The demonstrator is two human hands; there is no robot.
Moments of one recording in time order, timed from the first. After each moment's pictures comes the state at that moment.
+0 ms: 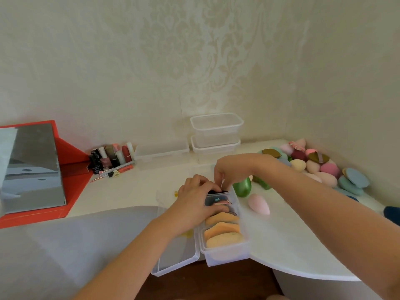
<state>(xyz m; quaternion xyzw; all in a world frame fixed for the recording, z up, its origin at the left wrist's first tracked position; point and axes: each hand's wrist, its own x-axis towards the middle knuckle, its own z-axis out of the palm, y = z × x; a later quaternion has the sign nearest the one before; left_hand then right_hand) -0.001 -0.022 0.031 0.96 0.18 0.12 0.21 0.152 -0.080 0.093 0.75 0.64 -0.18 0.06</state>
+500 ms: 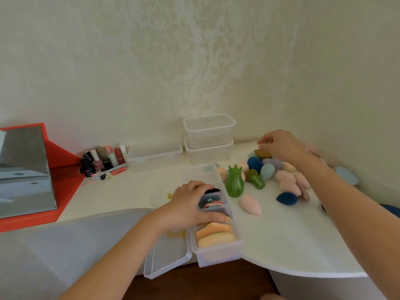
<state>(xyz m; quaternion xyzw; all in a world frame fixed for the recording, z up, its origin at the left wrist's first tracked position) -0.002 -0.023 0.044 0.96 0.16 -0.02 0.23 0.254 -0.146 0.090 0.89 0.36 0.00 -0.27</state>
